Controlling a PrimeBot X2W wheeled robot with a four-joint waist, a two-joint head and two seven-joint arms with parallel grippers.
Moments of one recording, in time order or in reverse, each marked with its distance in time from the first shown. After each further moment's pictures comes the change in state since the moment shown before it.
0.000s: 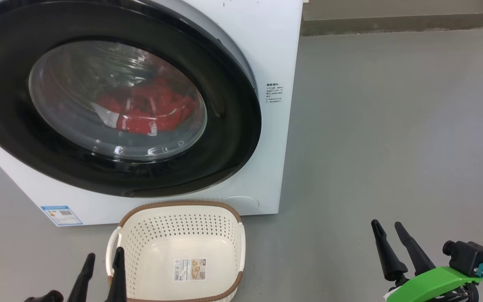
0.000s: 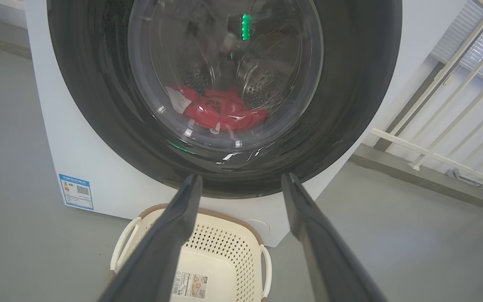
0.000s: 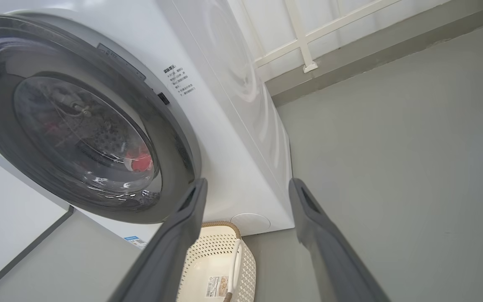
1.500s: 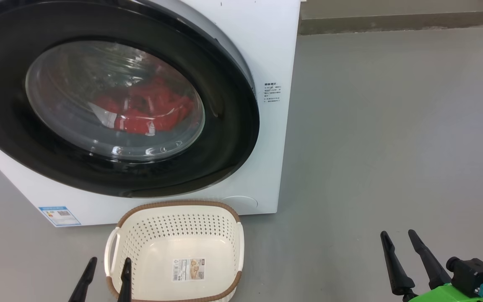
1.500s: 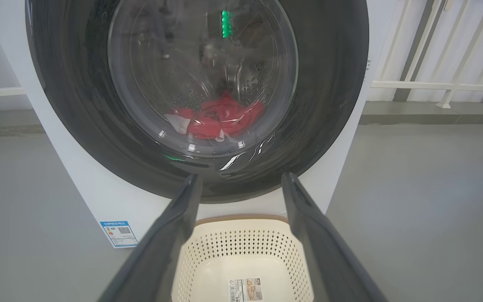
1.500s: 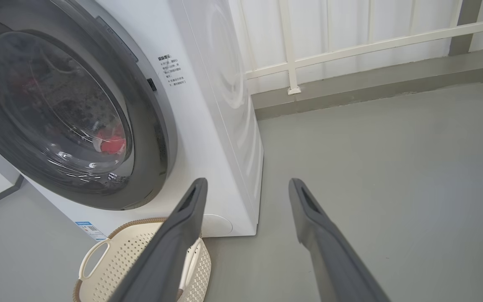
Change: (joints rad) left arm 0.037 0.014 -0.002 -0.006 0.345 -0.011 -0.095; right arm 0.067 0.016 -0.059 -0.017 -0.270 0.000 -0.096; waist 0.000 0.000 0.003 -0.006
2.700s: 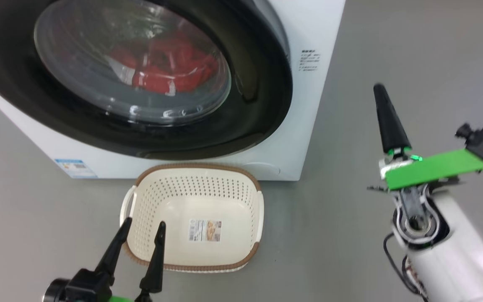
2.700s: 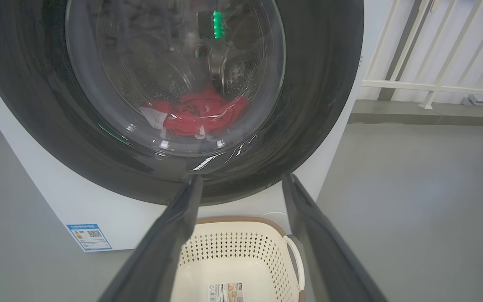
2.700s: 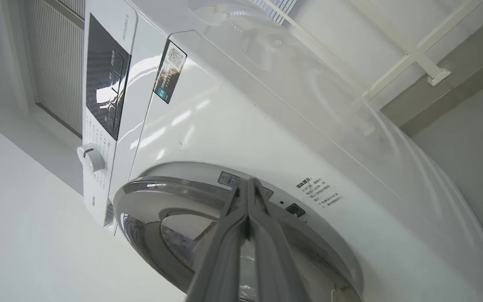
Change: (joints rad) left arm -0.132 0.001 -0.131 0.003 -0.037 -0.001 0.000; right arm -0.502 -0.024 0.198 -0.022 0.755 0.000 -0.002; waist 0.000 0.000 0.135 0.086
